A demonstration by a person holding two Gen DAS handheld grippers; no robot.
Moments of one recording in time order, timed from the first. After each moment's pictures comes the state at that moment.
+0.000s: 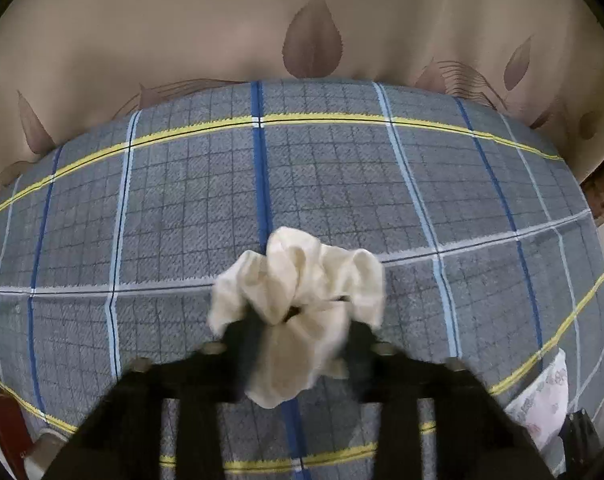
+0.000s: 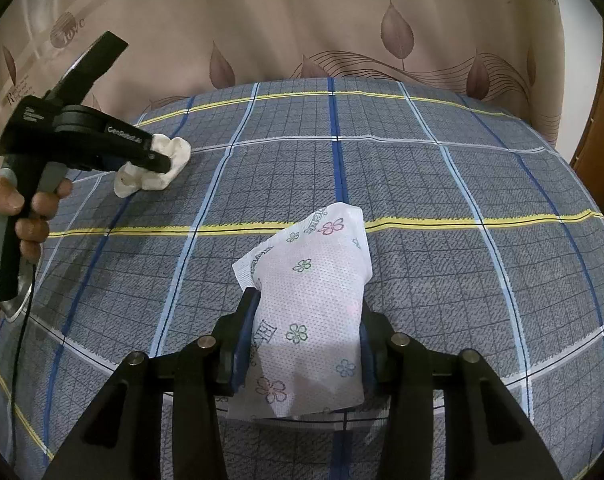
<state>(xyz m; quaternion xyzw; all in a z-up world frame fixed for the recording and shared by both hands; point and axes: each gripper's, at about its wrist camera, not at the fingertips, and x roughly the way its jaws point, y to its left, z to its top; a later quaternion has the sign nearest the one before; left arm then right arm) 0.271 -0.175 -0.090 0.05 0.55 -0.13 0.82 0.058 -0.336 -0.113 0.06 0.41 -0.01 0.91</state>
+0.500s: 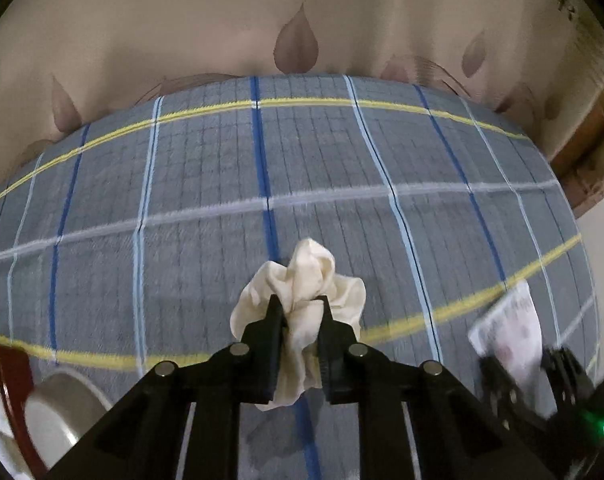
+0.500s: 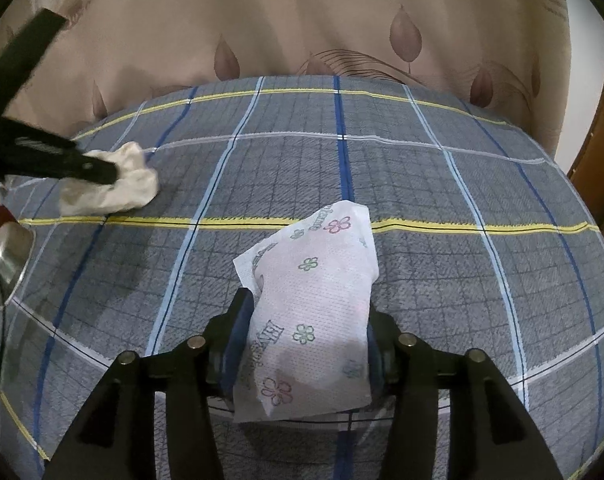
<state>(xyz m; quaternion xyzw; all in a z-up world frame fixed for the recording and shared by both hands) 0.205 -0.155 -0.055 0.05 0.55 -0.15 0.82 0.061 -0.327 -0.114 0.03 0.42 -0.02 0.91</state>
